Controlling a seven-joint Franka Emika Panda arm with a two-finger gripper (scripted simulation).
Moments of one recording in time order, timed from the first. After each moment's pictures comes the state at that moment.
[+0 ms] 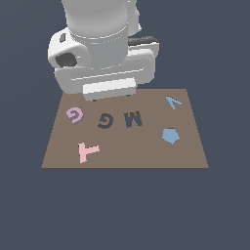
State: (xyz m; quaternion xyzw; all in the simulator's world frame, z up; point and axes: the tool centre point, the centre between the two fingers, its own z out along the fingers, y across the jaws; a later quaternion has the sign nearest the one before) arm -0.016 -0.035 0.145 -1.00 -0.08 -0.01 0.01
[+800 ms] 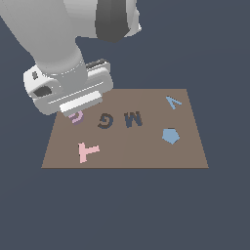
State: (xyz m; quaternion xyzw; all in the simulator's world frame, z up) arm -0.029 -0.128 0.077 -0.97 -0.24 0.00 0.00
